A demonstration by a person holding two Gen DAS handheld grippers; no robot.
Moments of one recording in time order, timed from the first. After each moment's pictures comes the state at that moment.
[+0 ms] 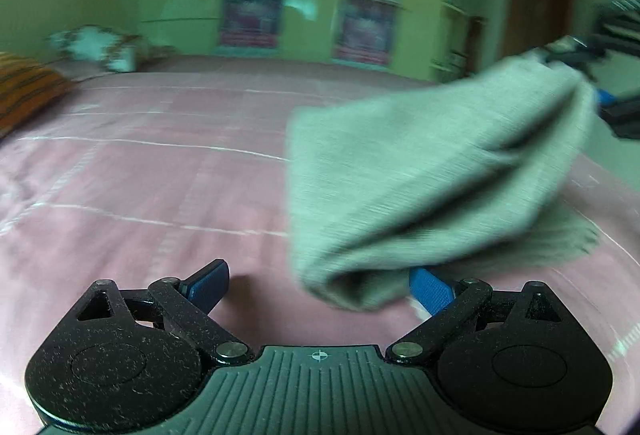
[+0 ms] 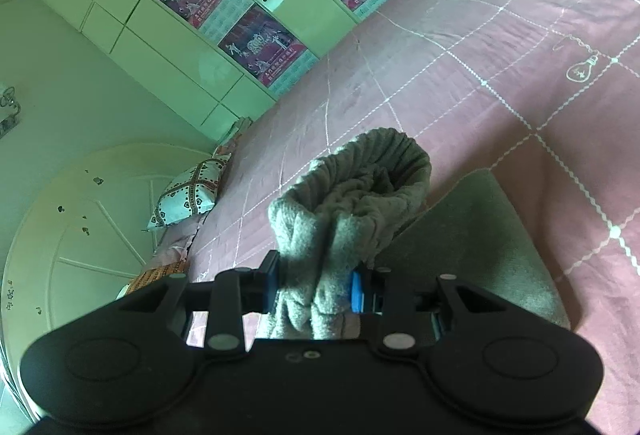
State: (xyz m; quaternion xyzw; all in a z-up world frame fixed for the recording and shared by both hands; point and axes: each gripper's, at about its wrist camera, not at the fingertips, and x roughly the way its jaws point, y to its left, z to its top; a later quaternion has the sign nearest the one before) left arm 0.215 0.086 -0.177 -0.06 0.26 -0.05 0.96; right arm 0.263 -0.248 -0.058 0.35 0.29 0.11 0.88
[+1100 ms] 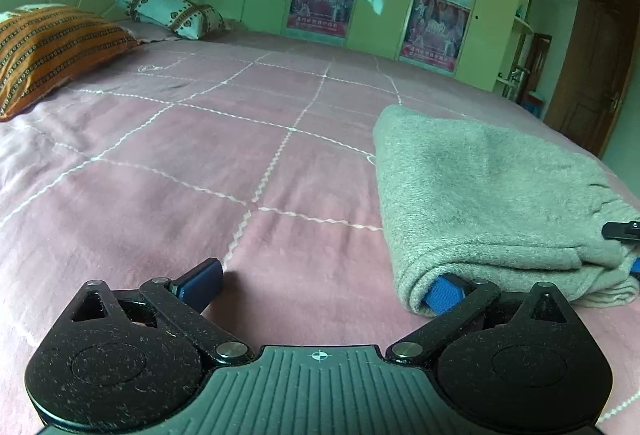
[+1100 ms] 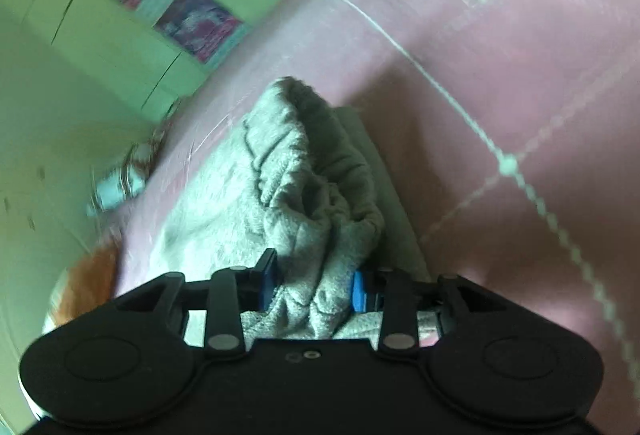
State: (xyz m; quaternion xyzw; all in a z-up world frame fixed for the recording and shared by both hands) left arm 0.217 0.107 -0.180 -0.11 0.29 0.00 0.95; right arm 0.247 -0.284 -0.150 0.32 0.35 0.06 0.88
